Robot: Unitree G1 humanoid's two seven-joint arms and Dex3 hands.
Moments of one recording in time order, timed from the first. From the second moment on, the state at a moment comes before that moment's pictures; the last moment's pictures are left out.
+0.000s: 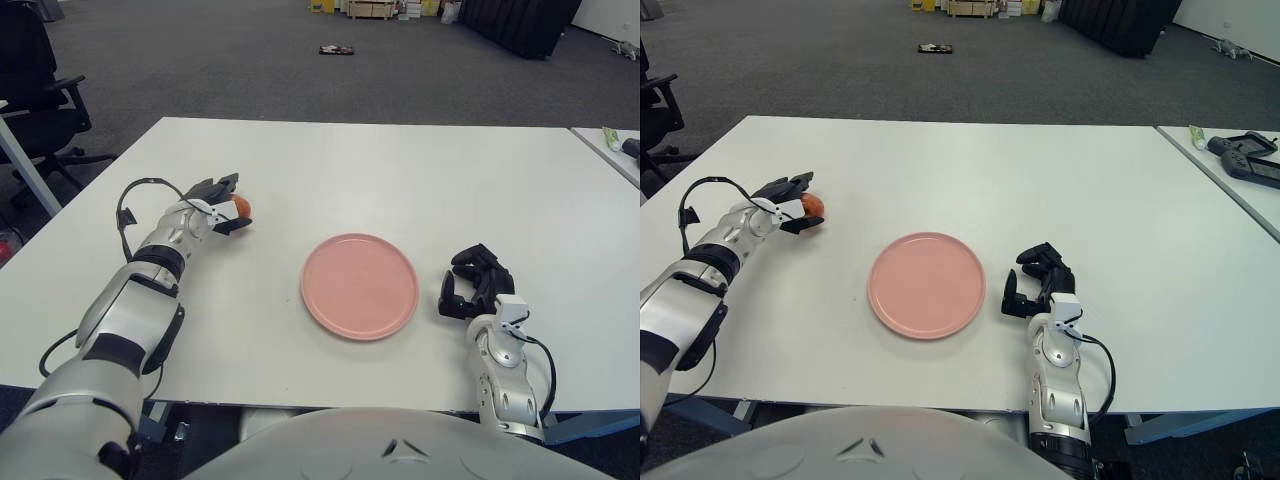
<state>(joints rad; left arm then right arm) -0.74 0.45 -0.41 1.21 0.58 -0.21 0.02 0.26 0.09 -0.13 -0.08 -0.02 0.00 -0.17</state>
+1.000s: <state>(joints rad) -0.74 0.43 -0.41 1.21 0.56 -0.23 0.02 0.26 0.09 -0.13 -0.09 -0.02 0.02 -0.19</state>
